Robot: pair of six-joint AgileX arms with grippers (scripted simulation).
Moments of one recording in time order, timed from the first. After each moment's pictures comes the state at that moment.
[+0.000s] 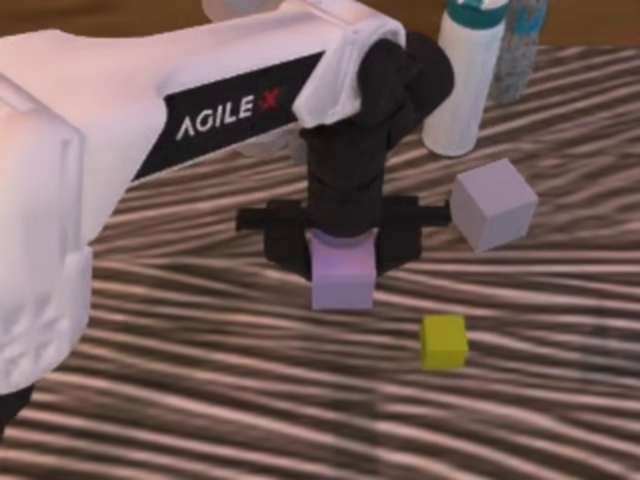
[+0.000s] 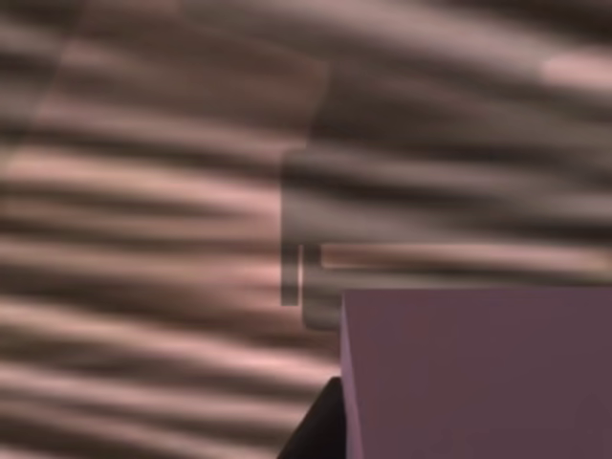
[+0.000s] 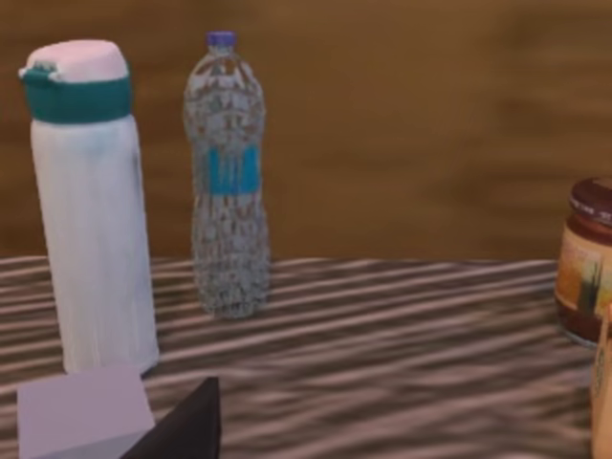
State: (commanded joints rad) left arm -0.75 2.21 1.86 -1.21 0.00 -0.73; right arm 0.01 0.00 0.00 0.00 0.00 0.00
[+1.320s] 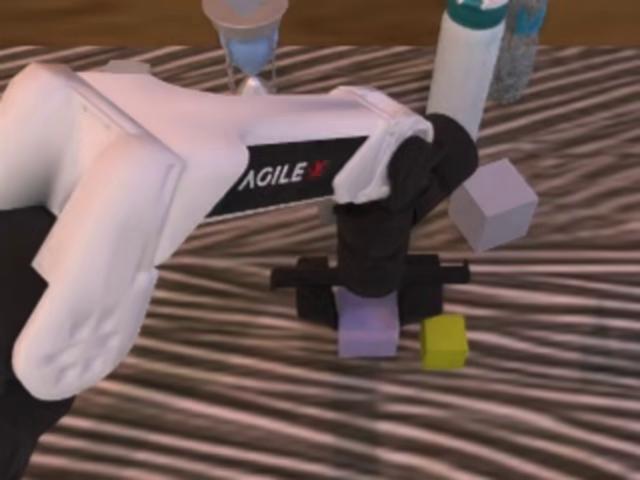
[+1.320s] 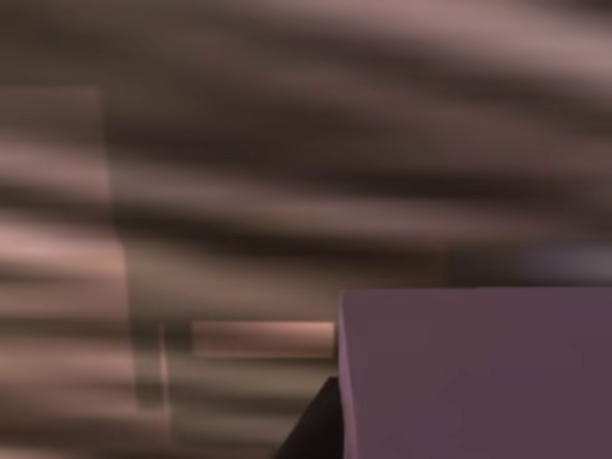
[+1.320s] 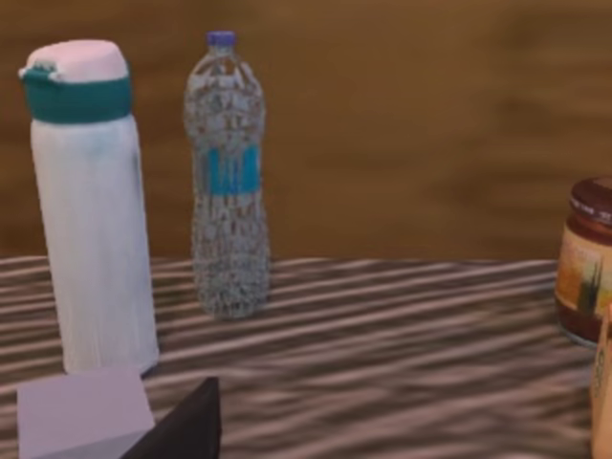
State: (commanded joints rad) left arm -0.81 2.29 1.73 -0.99 0.00 -0.79; right arm 0.01 0.00 0.00 0.00 0.00 0.00
